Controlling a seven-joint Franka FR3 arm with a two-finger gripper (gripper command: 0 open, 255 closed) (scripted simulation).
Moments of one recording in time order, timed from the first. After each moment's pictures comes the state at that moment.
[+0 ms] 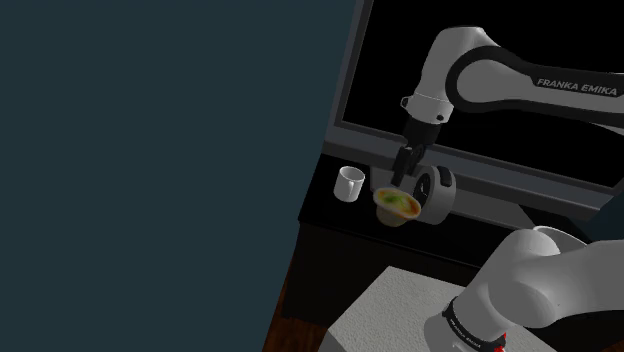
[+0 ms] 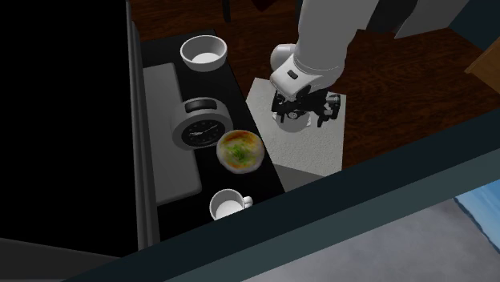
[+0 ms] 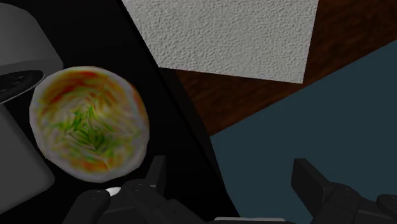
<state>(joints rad) 0.02 -0.74 0.00 -2.44 0.03 1.64 -0.07</state>
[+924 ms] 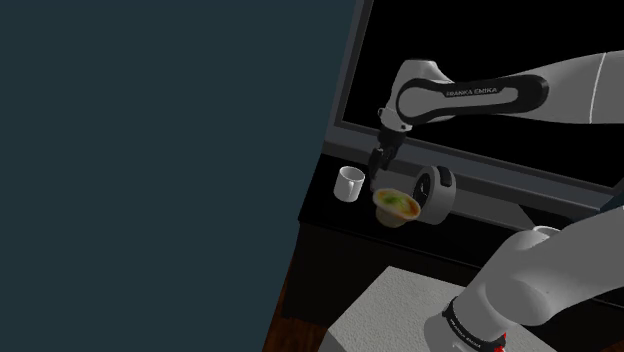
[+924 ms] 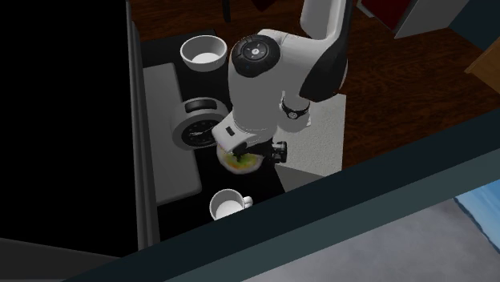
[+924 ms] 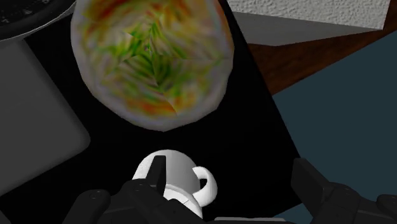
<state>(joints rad) -0.04 -0.39 -0.13 -2.38 -0.04 1.96 -0.22</state>
